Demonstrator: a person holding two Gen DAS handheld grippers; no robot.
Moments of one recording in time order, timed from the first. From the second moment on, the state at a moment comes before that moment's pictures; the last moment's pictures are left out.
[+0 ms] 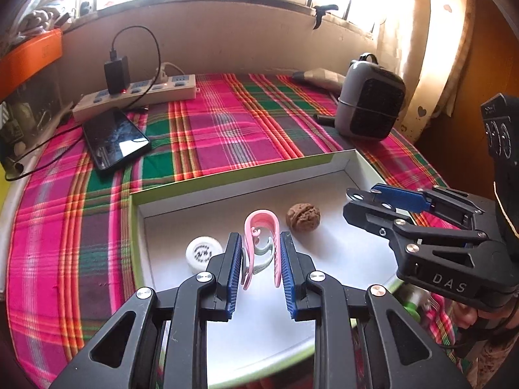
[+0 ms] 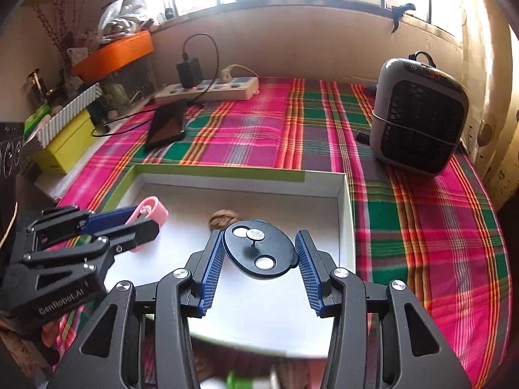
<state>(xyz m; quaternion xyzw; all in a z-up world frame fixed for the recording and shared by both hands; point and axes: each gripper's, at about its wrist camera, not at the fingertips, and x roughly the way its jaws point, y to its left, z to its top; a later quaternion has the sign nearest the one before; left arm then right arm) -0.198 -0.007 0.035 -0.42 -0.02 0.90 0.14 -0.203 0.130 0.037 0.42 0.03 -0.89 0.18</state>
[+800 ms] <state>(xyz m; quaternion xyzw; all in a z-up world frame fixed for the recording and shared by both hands) -0.231 0.006 0.011 -0.45 -0.01 0.88 0.13 -0.250 0.128 0.013 0.45 0.04 -0.88 0.15</state>
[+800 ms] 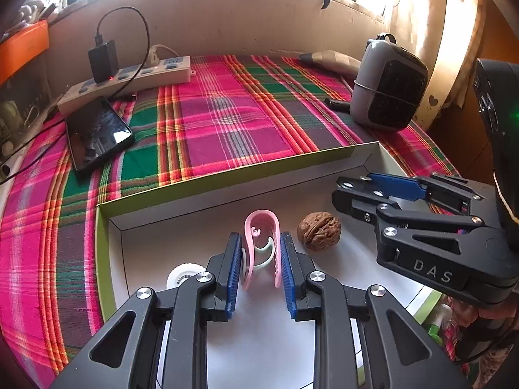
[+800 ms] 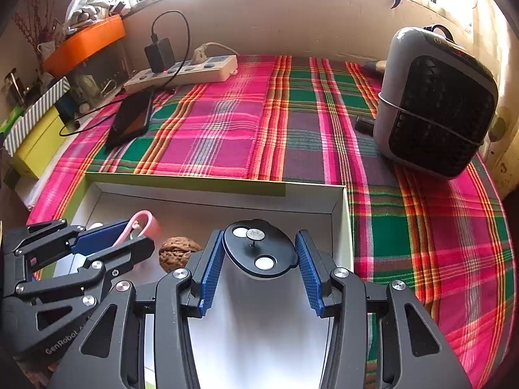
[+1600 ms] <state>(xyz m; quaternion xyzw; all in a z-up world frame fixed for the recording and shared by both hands) -0.220 0.001 0.016 -0.45 -0.01 0.88 0.13 -0.243 0.130 0.016 0.45 0.02 -0.88 0.14</state>
